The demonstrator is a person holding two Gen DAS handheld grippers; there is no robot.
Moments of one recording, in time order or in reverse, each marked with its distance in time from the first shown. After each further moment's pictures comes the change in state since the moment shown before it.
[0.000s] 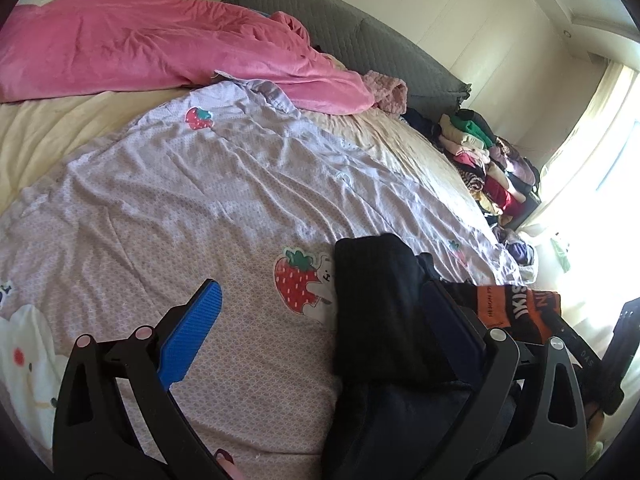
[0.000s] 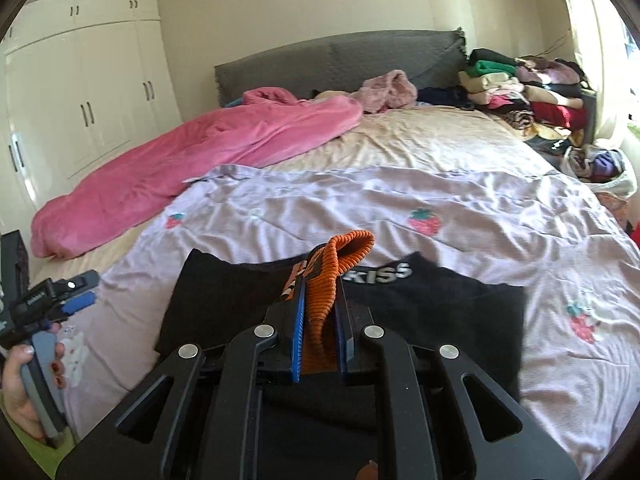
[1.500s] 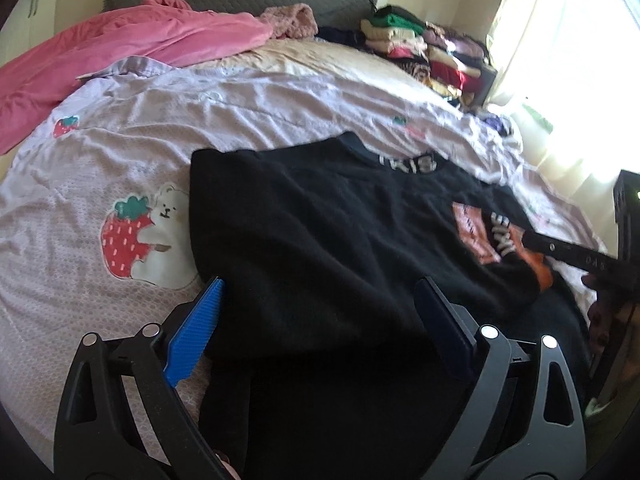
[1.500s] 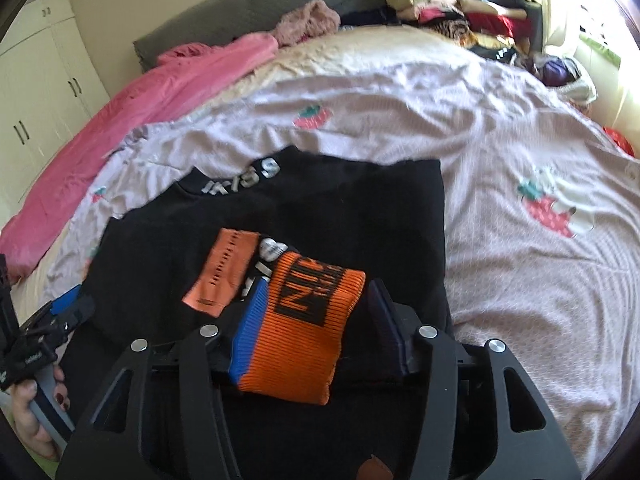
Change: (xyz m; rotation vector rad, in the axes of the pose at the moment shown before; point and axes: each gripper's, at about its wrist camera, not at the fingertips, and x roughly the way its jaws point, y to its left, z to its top) left arm 0.099 -0.106 -0.081 0.425 0.204 -0.053; right arm 0.048 -0.100 -0.069 0.228 0.268 -0.117
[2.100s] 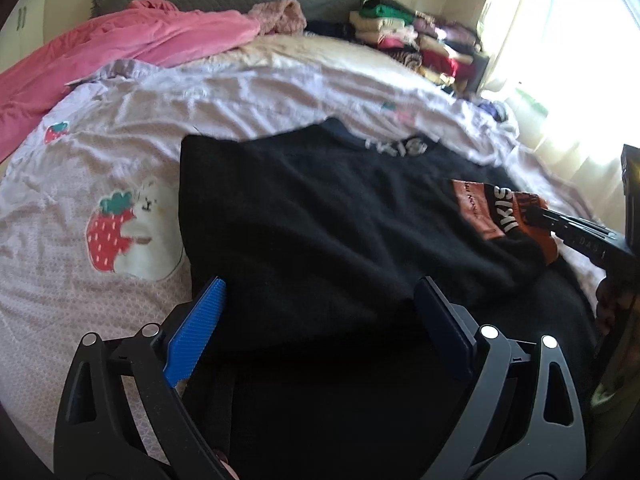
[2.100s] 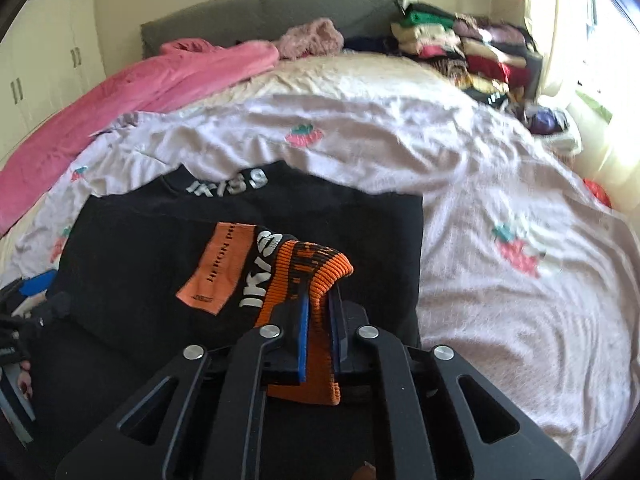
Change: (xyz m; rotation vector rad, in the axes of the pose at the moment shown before) left arm 0.007 -0.011 -0.008 0.043 0.017 -0.001; right arm -0.004 0.007 -0.003 -0.131 -0.073 -0.151
